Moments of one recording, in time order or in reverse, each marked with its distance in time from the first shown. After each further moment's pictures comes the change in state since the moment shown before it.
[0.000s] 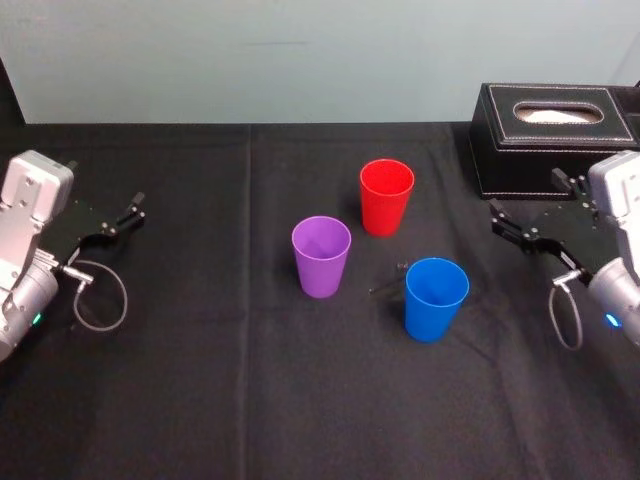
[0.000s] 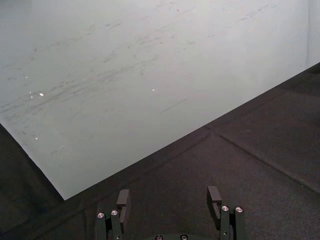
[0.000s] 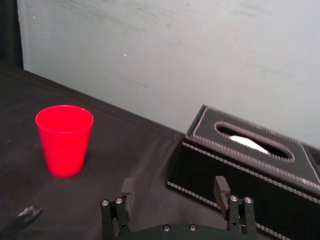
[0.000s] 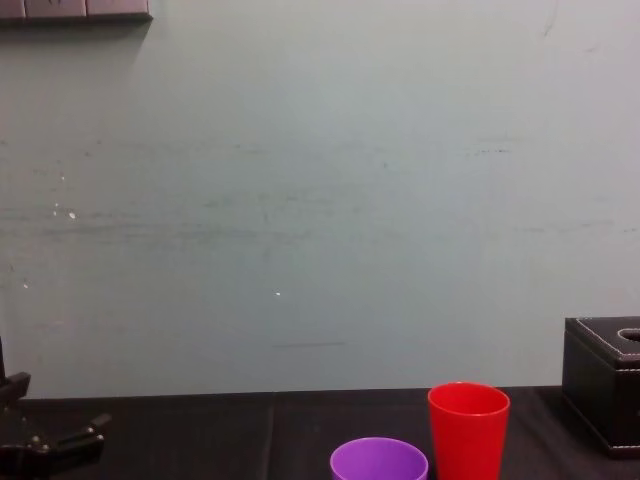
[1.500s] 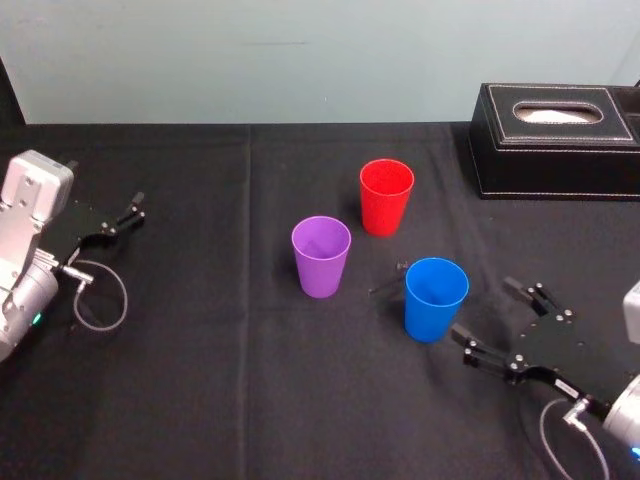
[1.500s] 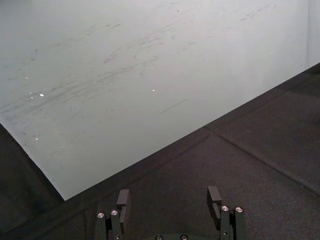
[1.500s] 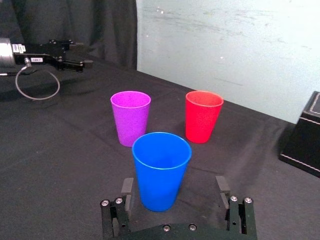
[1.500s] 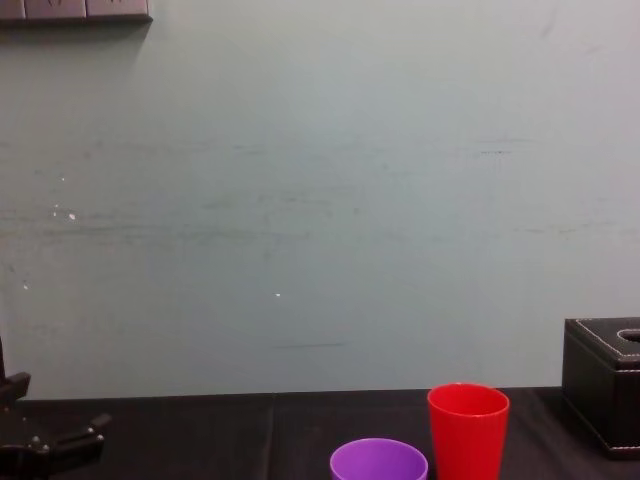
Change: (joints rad) left arm 0.000 0.000 0.000 0.000 0.000 0.000 0.000; right arm -0.413 0.099 0.152 -0.283 0.116 -0.107 0.304
